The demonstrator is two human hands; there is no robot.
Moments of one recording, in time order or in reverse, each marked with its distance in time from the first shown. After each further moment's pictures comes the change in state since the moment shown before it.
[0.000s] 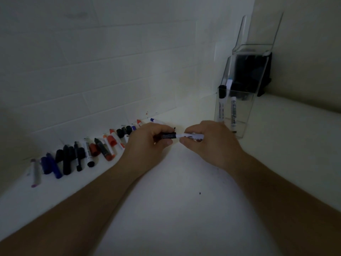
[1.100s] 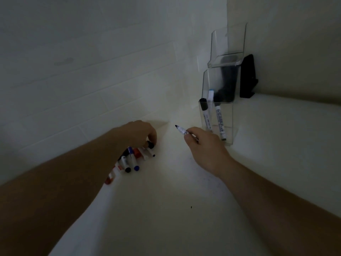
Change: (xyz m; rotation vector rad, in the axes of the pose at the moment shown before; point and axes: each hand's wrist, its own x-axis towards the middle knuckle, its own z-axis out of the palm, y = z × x) left_hand 0.134 -0.022 -0.024 0.824 -0.765 0.008; right_hand -0.002 -0.001 -0.012 0.238 0.053 0.430
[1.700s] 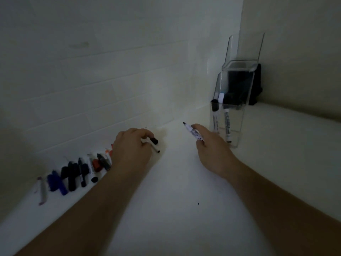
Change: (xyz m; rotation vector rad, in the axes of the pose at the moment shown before) left_hand -0.085 0.039 0.068 -0.598 0.791 -0.351; right_hand -0.004 -0.006 0.001 -0.052 -0.069 -0.070
